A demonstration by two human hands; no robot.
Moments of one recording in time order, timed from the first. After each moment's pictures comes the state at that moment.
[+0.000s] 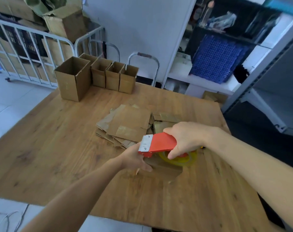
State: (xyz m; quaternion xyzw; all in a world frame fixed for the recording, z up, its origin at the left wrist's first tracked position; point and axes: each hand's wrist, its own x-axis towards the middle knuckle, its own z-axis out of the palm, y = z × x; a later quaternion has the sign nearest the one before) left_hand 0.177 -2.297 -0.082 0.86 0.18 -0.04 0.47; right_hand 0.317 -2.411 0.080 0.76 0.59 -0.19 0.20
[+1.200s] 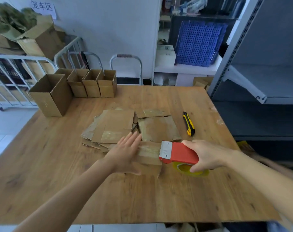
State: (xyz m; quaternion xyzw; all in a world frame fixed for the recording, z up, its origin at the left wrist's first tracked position) left_hand 0.195 -2.319 -0.052 0.99 0.07 -0.09 0.12; right_hand 0.384 -2.564 -0.001 0.83 0.50 -0.24 0.04
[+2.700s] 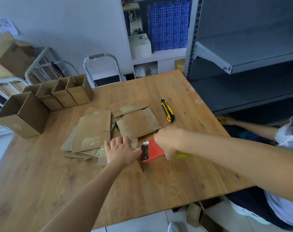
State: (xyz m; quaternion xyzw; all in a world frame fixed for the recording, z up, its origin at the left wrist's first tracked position) left_hand 0.257 -2.398 -0.061 0.95 0.29 -0.09 0.08; right_hand 0.361 -2.540 0.015 0.79 0.53 -0.17 0.26
